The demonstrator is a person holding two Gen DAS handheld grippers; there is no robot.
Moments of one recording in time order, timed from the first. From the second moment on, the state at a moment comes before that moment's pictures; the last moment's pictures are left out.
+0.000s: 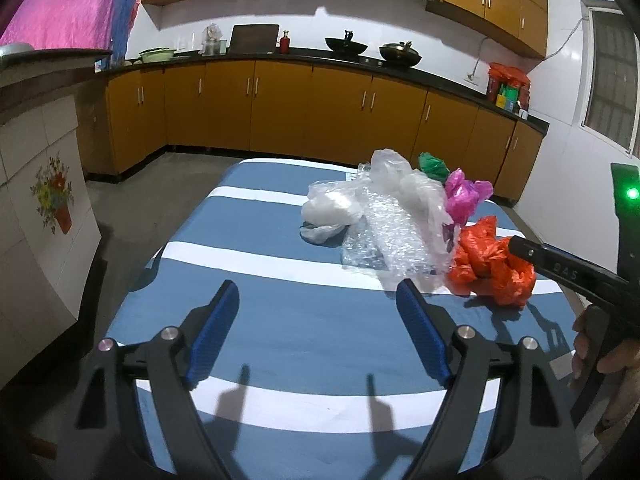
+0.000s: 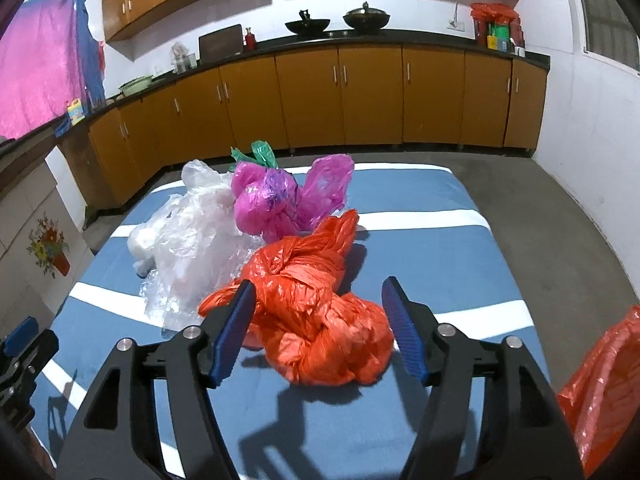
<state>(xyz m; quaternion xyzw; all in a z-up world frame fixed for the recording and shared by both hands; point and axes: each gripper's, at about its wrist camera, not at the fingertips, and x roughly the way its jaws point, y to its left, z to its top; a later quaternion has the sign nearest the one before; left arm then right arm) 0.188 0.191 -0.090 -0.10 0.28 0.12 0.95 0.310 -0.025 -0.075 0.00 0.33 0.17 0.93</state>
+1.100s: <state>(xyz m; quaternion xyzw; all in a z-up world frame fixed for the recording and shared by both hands) 0.326 0.125 -0.075 -0.09 0.33 0.05 0.94 0.264 -0.094 -0.094 0.02 0.37 0.16 0.91</state>
